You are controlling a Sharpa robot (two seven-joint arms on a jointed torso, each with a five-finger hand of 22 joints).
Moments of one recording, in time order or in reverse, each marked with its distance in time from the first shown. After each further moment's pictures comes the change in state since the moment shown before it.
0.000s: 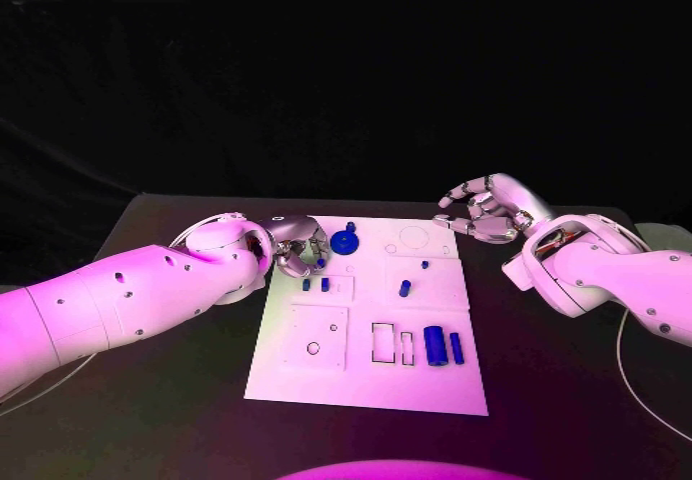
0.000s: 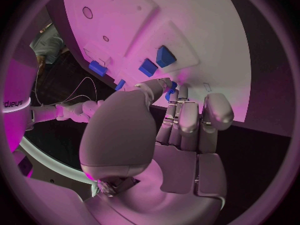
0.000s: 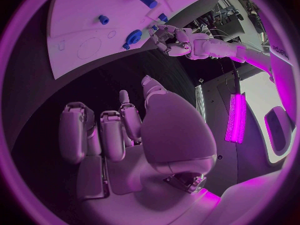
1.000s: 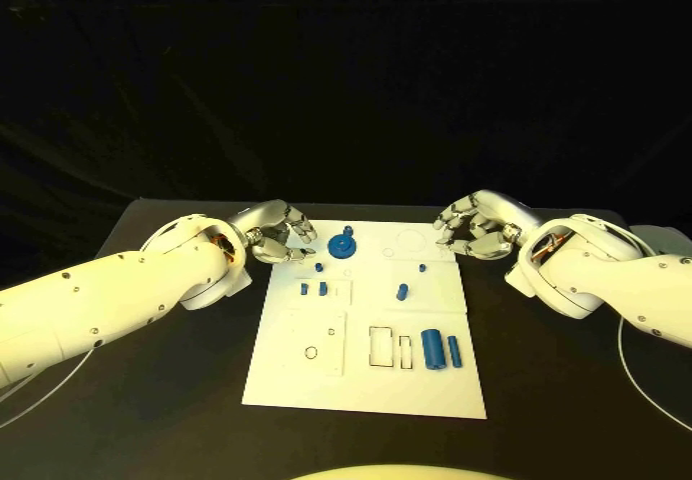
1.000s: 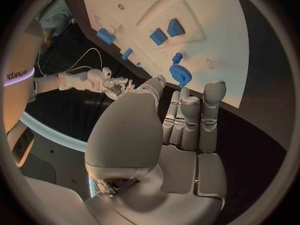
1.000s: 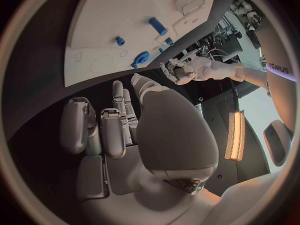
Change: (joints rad) left arm 0.002 -0.106 0.019 0.059 0.310 -0.150 0.107; left_hand 0.093 0.074 -0.336 0.139 0.004 -0.014 0.013 -0.065 -0.054 -0.082 0.013 0.049 0.002 -0.120 0.017 -0.079 -0.277 0.017 -0.099 0.003 -0.217 -0.259; right arm 0.000 0.007 0.000 -0.030 -0.190 0.158 -0.066; right_hand 0.120 -0.078 0.233 -0.008 -0.043 0.052 0.003 -0.013 -0.047 -0.302 0.016 -1.058 -0.936 -0.001 -0.007 -0.056 -0.039 0.032 -0.024 0.003 -0.090 0.000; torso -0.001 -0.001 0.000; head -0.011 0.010
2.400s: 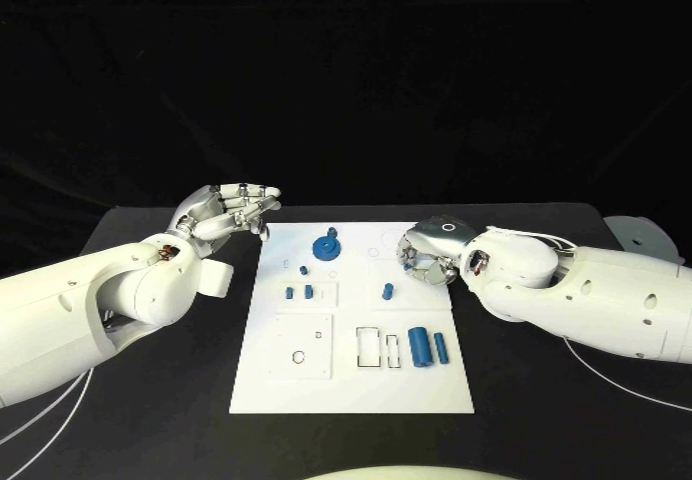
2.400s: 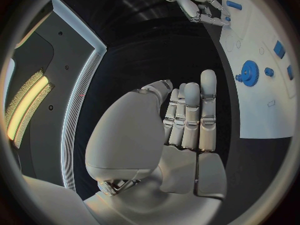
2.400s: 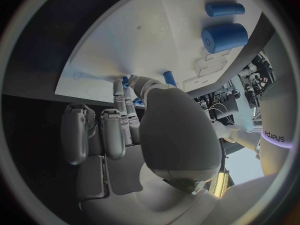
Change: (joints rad) left arm -0.004 -0.119 -0.001 0.132 1.094 0.010 0.323; left_hand 0.030 -0.002 0.144 -0.009 0.000 0.043 -0.010 0.031 0.004 0.066 -0.018 0.110 0.046 -0.155 -0.014 -0.130 -0.219 0.037 -0.119 -0.011 -0.202 -0.218; right arm -0.051 0.130 0.000 -0.032 -0.580 0.185 -0.179; right_hand -0.012 -0.030 0.179 -0.072 -0.029 0.089 -0.011 -0.018 -0.005 0.104 -0.010 -0.133 -0.161 0.002 0.010 0.026 0.039 -0.024 0.035 -0.003 0.114 0.000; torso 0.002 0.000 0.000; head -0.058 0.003
